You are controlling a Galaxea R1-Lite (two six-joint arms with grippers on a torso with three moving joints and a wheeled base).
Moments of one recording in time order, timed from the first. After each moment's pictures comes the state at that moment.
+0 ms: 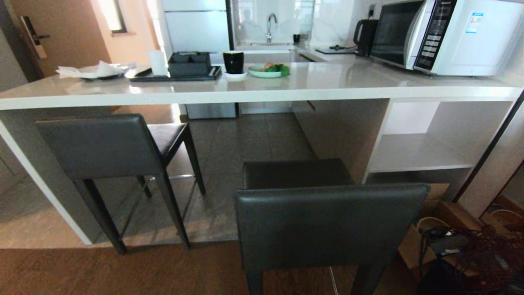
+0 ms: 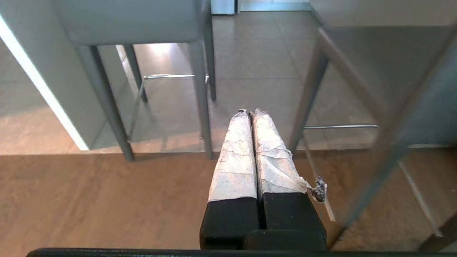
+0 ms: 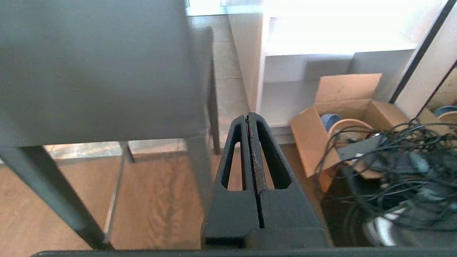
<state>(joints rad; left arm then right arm) 0.00 0.00 0.00 0.00 0.00 0.01 0.00 0.00 0.00 0.00 0.00 -0.01</state>
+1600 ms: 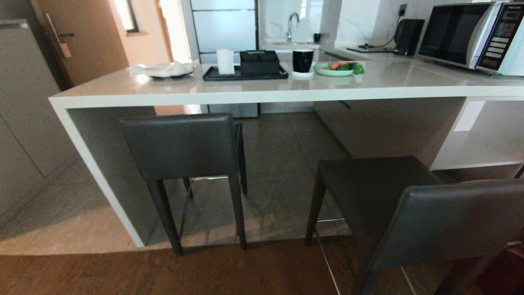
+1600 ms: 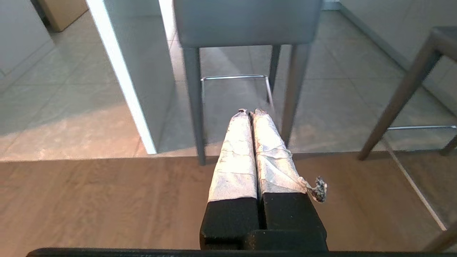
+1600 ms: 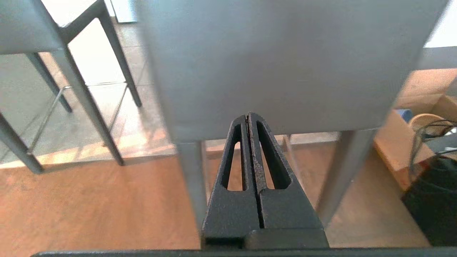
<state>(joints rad) 0.00 0.00 0.00 0.00 0.00 0.01 0.00 0.00 0.00 0.00 0.00 -0.01</state>
